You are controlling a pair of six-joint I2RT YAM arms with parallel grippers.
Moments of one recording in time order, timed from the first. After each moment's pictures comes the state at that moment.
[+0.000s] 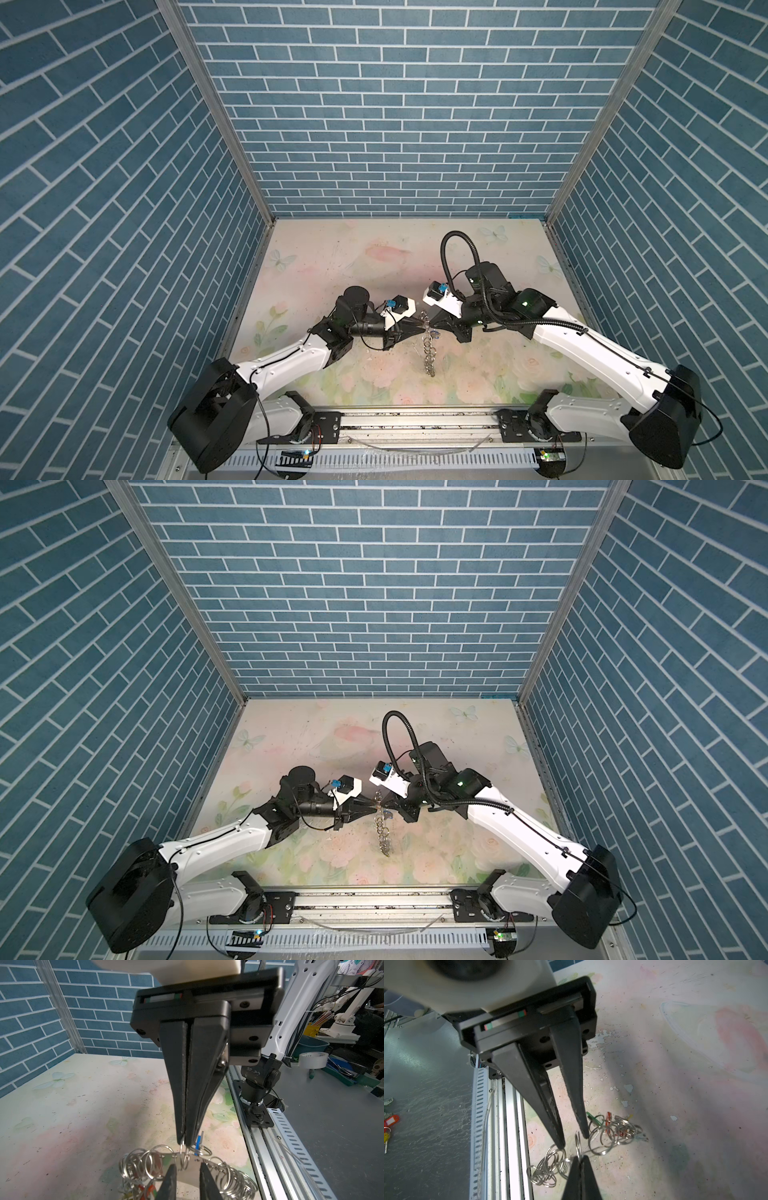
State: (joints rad) left arm -0.67 1.22 0.53 0.40 0.84 0.19; right arm 0.79 1.22 1.03 -0.68 -0.55 -0.35
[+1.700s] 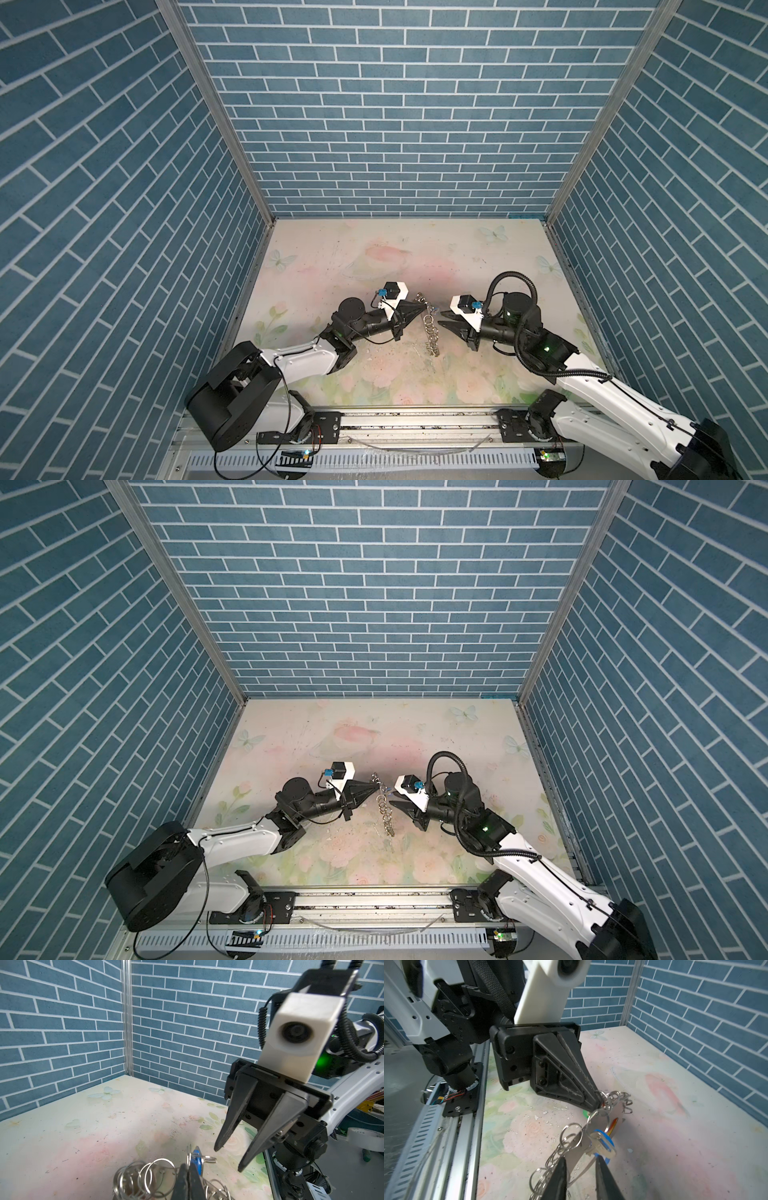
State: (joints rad) left arm -0.73 1.34 0.42 0.96 0.54 -0.18; right arm 0.73 0.85 0.53 0.01 -0.49 -0.28
